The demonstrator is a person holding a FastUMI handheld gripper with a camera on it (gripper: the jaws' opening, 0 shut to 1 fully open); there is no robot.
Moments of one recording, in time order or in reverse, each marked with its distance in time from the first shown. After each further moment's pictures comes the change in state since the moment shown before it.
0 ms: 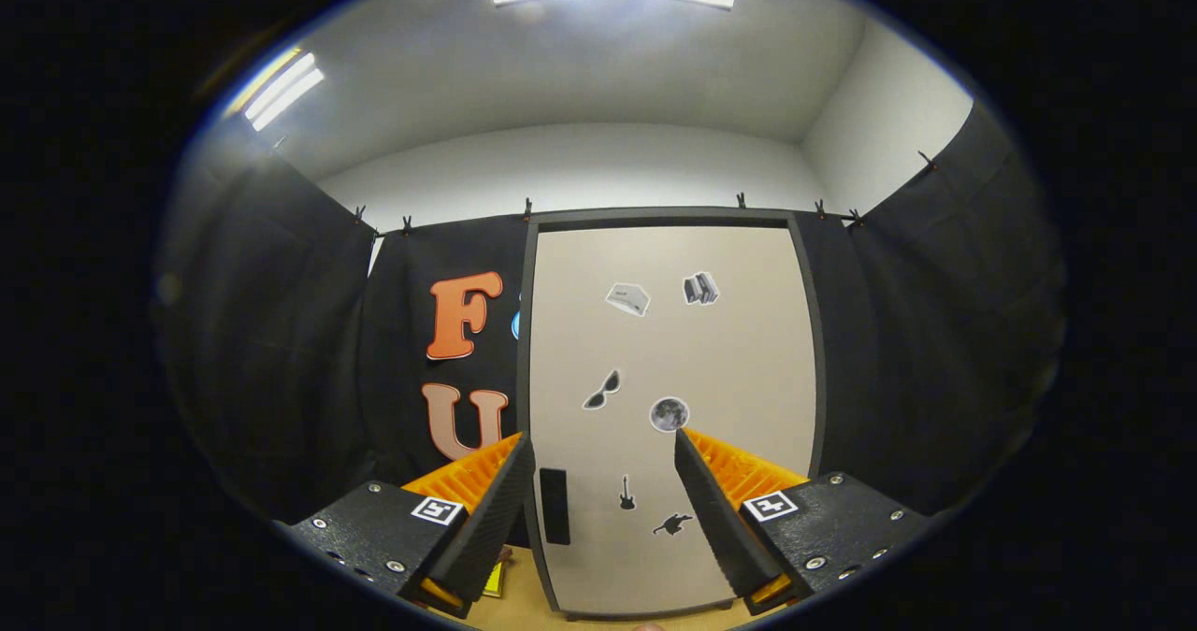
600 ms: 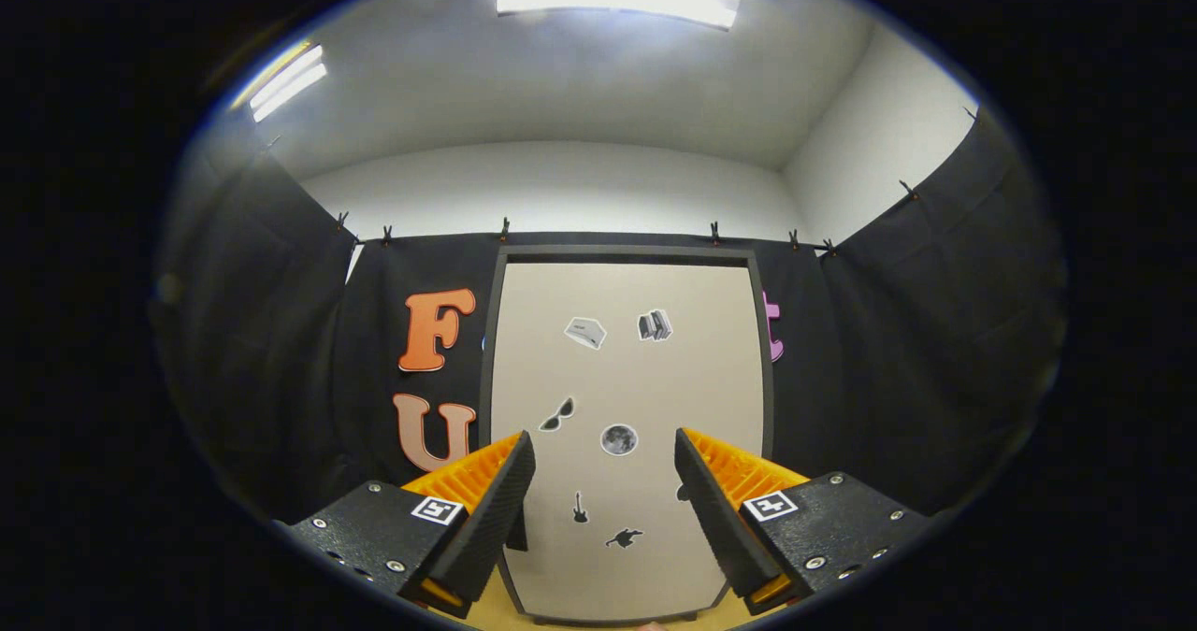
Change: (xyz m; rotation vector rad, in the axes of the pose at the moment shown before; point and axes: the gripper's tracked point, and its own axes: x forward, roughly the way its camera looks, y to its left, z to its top) arm -0.028 -0.042 0.037 -0.038 -0.079 -0.088
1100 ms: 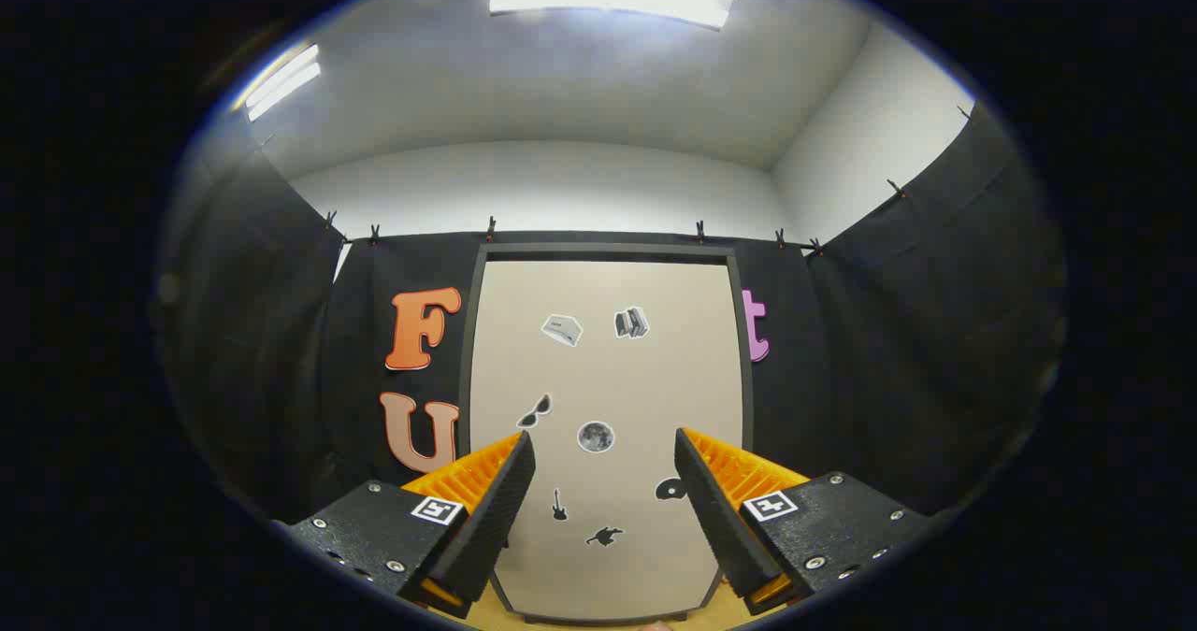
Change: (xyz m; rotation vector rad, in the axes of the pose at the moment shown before) arm -0.003 -0.019 0.003 -0.009 -0.007 -0.034
